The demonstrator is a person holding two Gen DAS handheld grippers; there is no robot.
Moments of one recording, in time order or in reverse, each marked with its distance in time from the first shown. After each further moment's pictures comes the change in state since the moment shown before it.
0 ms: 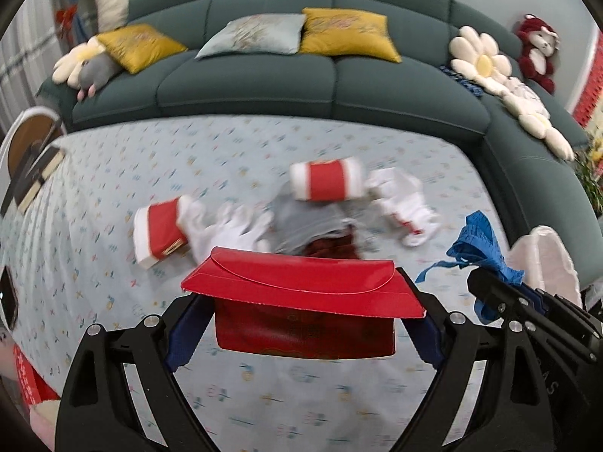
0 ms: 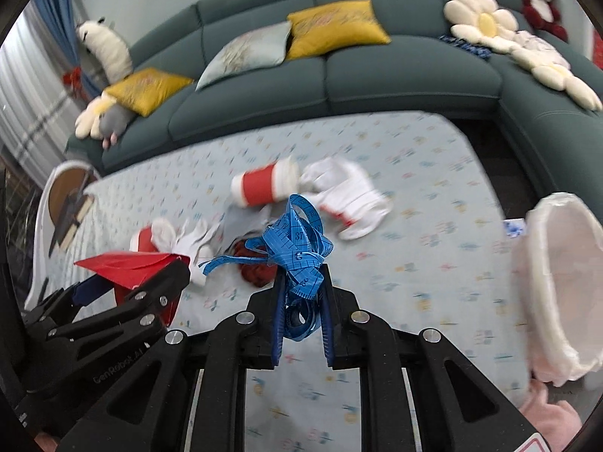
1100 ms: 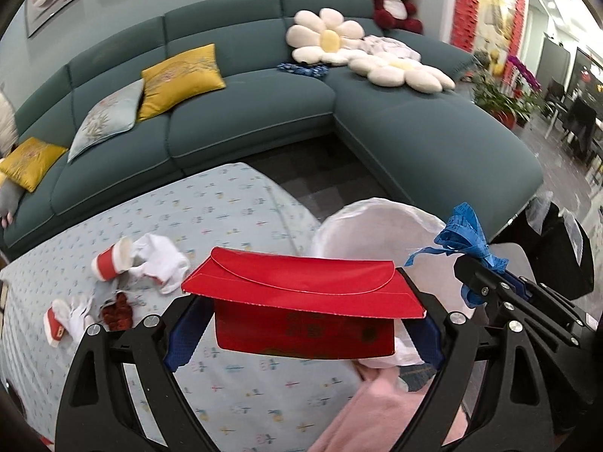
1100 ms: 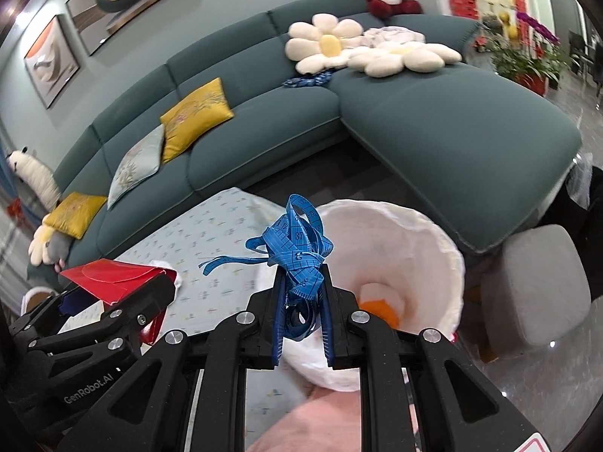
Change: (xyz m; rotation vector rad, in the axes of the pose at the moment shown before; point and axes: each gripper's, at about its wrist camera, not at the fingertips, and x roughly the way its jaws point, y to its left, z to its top) left arm -0.062 -0.300 -0.016 0.400 -0.058 -0.226; right arm -0.147 -0.266 -0.035 0.367 -0.222 -0.185
